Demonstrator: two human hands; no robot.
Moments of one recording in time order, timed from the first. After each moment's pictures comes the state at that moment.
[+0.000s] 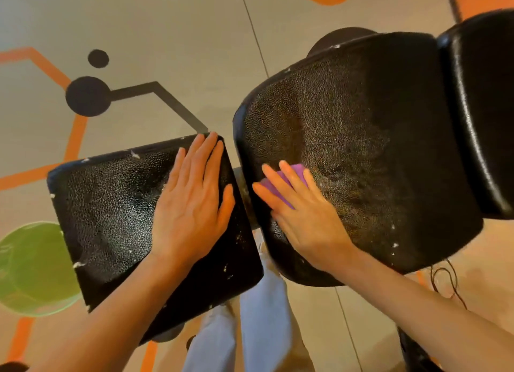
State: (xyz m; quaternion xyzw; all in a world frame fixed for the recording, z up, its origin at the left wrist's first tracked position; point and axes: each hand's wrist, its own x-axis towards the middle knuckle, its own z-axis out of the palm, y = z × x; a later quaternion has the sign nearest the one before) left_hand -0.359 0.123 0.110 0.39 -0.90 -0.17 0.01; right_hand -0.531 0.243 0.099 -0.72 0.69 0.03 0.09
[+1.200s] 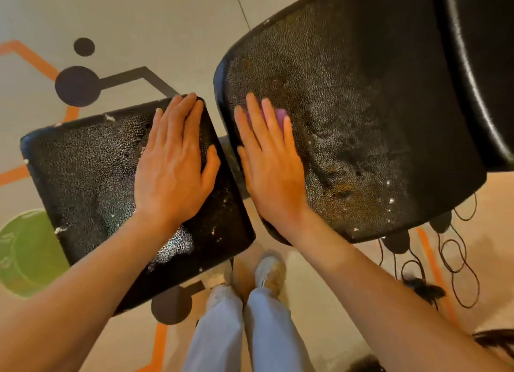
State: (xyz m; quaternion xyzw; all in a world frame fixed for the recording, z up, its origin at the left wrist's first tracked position) left_hand -0.358 0.127 0.101 0.39 -0.91 -0.15 0.03; right_hand -0.487 0.221 0.080 -0.57 0.82 -0.03 0.04
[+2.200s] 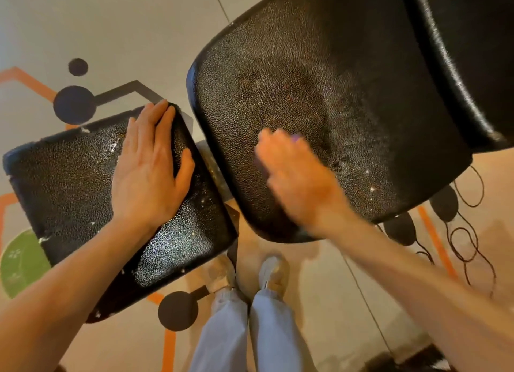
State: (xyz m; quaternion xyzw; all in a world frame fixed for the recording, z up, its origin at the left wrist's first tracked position) left_hand -0.359 0.129 0.104 0.40 -0.90 -0.15 0.02; right_hand -0.549 0.296 0.080 -0.66 0.75 0.02 0.01
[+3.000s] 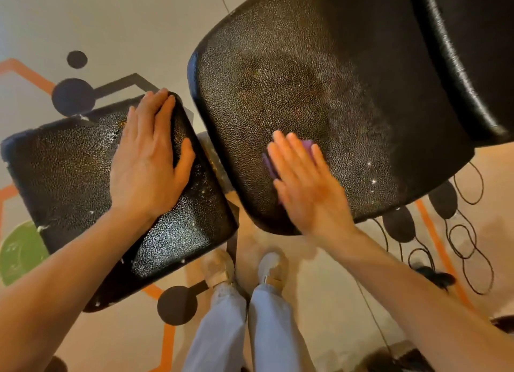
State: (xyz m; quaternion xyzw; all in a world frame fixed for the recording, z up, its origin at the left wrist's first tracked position) left_hand -0.356 0.128 0.103 0.39 -0.91 -0.16 0.04; right_hand -0.529 0.317 0.090 -0.60 0.79 0.04 0.05
